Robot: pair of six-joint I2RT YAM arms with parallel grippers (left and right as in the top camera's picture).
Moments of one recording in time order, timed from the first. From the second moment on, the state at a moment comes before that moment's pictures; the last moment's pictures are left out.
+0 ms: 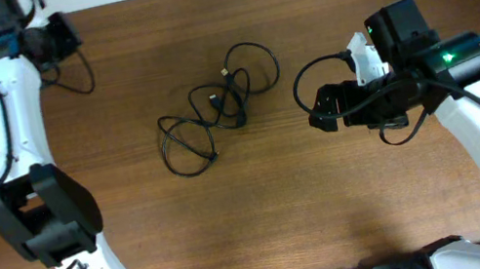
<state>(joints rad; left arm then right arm) 0.19 2.15 2.05 -0.82 0.22 -0.23 0.20 1.40 1.40 -1.28 -0.39 0.31</state>
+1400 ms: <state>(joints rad) 0.03 2.49 2.05 -0.63 -0.11 -0.14 0.20 1.40 1.40 -1.29 -0.35 0.31</state>
